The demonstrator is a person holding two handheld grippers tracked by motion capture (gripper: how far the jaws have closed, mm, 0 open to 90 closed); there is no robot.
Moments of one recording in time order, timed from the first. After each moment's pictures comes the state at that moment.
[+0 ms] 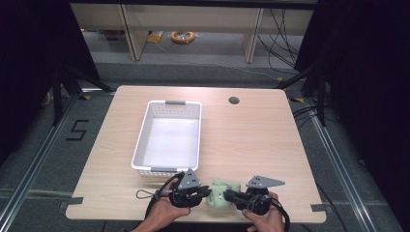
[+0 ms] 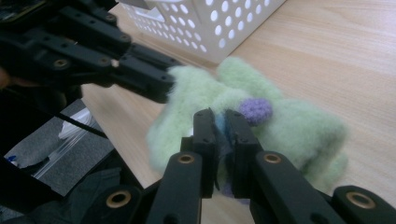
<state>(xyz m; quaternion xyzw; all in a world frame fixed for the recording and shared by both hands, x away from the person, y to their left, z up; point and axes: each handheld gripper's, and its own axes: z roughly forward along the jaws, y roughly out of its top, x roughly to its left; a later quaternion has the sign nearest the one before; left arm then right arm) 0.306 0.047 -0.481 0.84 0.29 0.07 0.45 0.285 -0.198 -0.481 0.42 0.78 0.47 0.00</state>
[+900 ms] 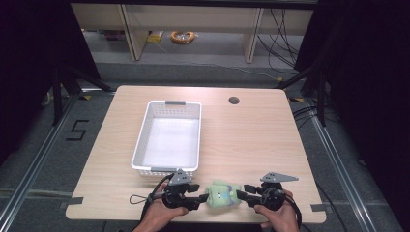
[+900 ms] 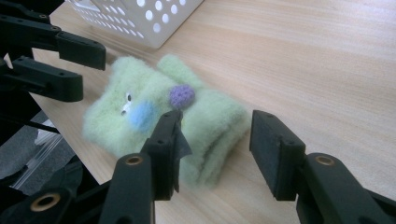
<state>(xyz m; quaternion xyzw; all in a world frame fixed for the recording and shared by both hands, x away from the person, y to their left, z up) 0.302 0.064 -0.487 0.80 0.38 0.02 0.46 0.300 -0.239 -0.489 0.46 0.77 0.43 0.02</state>
